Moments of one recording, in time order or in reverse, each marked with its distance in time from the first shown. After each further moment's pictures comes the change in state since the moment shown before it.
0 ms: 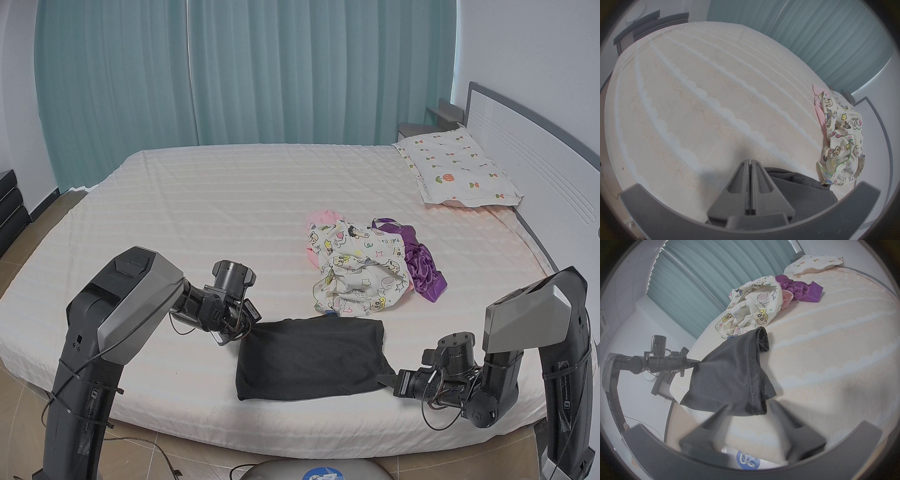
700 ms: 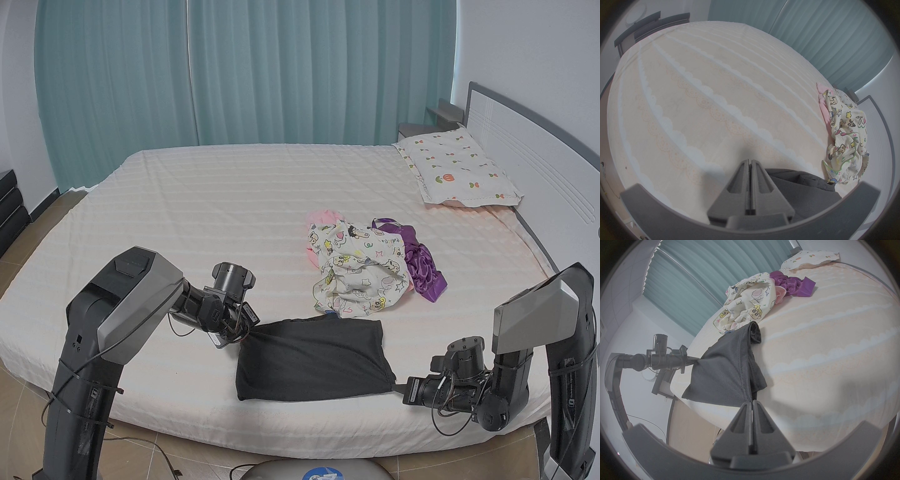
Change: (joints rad) left arm 0.004 0.000 0.003 0.033 0.013 0.000; right arm -0.023 -0.038 0.095 -0.006 0.030 -0.001
